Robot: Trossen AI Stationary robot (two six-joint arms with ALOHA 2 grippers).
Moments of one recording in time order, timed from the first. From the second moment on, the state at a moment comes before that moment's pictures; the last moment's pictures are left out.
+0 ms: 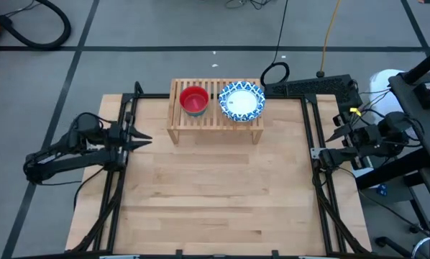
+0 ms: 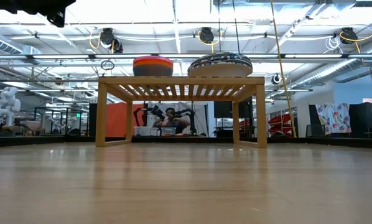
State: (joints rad) left arm 0.33 0.25 0.53 -0.33 0.39 0.14; right arm 0.22 0.00 0.76 -0.65 -0.08 -0.12
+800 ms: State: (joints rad) left arm 0.33 0.25 0.34 -0.15 0.42 0.09; right arm 0.22 0.00 0.53 -0.41 -0.08 -0.06
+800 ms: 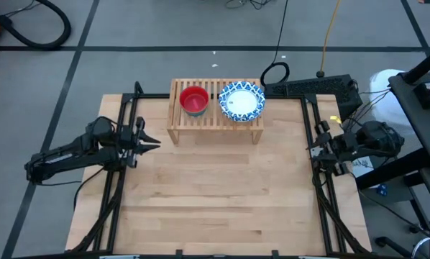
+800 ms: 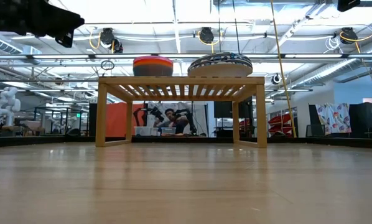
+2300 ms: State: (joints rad) left arm 0.32 0.33 0.34 -0.30 0.41 0.38; right arm 0.22 0.00 0.24 -0.10 -0.08 0.02
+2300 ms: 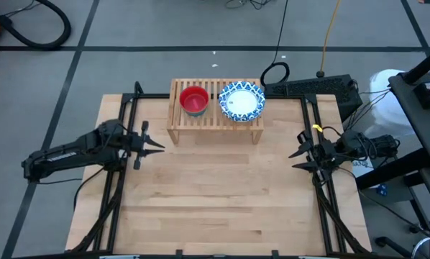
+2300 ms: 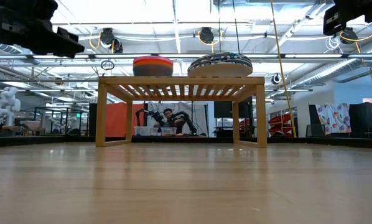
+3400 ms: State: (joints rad) left arm 0.32 0.33 0.01 0.20 0.47 0.27; right arm 0.22 0.00 0.22 -0.08 -0.07 0.01
